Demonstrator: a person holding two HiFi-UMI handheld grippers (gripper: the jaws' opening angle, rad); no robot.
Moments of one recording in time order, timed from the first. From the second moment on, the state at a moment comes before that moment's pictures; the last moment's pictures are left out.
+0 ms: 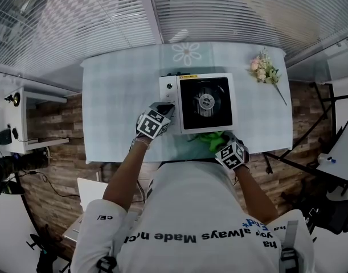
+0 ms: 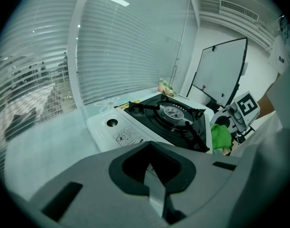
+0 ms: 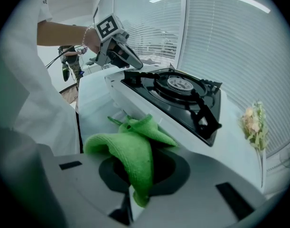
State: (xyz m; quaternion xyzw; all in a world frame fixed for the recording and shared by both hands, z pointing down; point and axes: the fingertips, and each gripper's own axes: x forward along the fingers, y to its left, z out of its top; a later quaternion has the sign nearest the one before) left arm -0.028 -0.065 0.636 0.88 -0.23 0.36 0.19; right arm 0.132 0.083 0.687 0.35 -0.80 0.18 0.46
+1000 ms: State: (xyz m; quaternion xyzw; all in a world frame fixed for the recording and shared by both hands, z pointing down) left arm -0.029 -0.065 0.635 0.88 -0.23 0.36 0.20; right arm 0.227 0.085 0.691 0.39 -0.75 0.20 0.49
